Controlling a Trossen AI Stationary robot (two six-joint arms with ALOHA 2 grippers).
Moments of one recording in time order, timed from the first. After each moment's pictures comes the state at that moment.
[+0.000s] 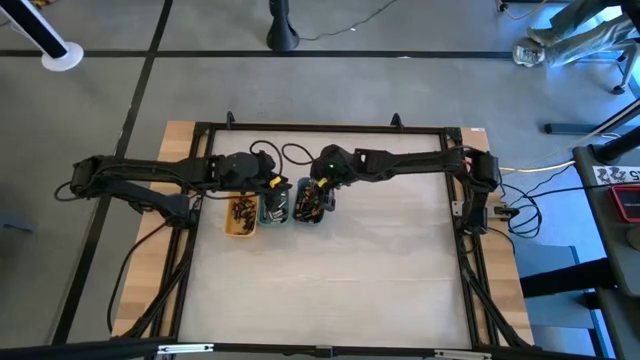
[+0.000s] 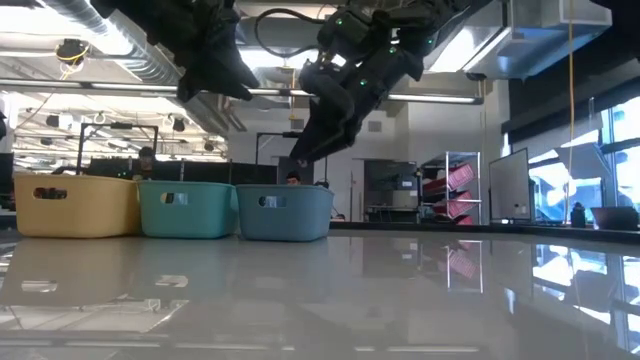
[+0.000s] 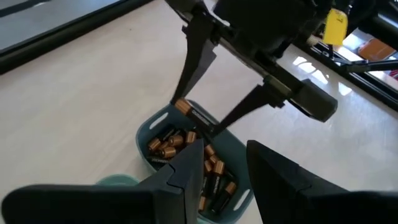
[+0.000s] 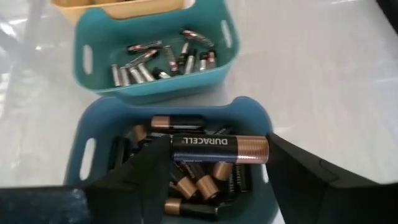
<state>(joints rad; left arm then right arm) 0.10 1.09 0.79 -0.28 -0.19 -0.48 -0.20 1.89 1.37 -0.26 -0.11 -0.05</state>
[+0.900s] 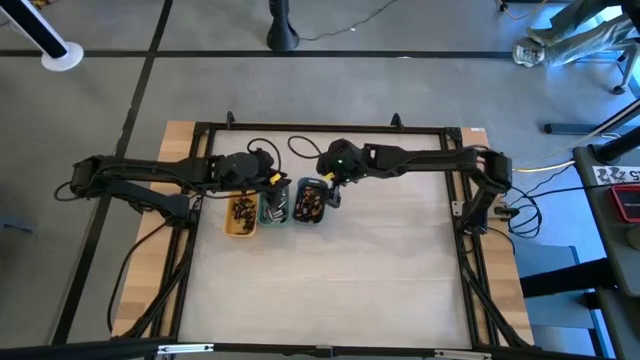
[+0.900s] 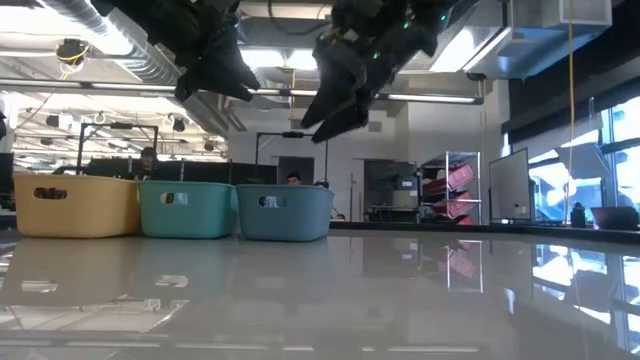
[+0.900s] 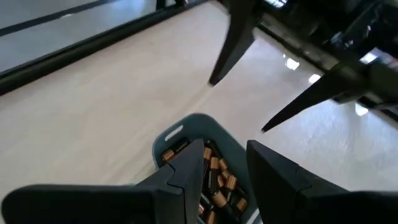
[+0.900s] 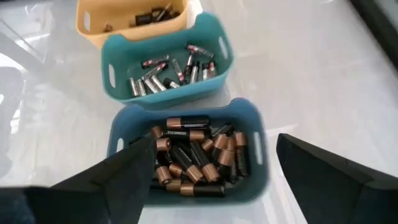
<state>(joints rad) 0.10 1.09 0.79 -0.27 -0.28 -0.51 -0.20 1.78 1.37 -0.35 -0.11 0.03</state>
